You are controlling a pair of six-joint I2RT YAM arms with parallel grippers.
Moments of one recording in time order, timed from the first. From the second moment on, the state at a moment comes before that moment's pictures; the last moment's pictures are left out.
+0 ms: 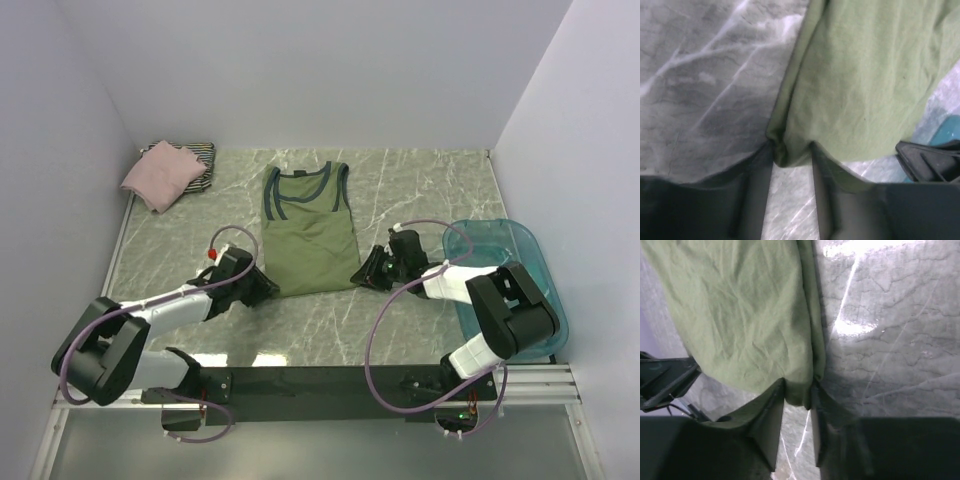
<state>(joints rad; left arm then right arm) -0.52 1.28 0.43 0.00 0.02 -1.21 0.40 1.53 0.53 0.19 -0.35 0.84</state>
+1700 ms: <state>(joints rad) -0.79 0.97 0.84 -0.64 -0.37 -1.22 0.75 1.08 0.90 -0.57 0.03 0.76</state>
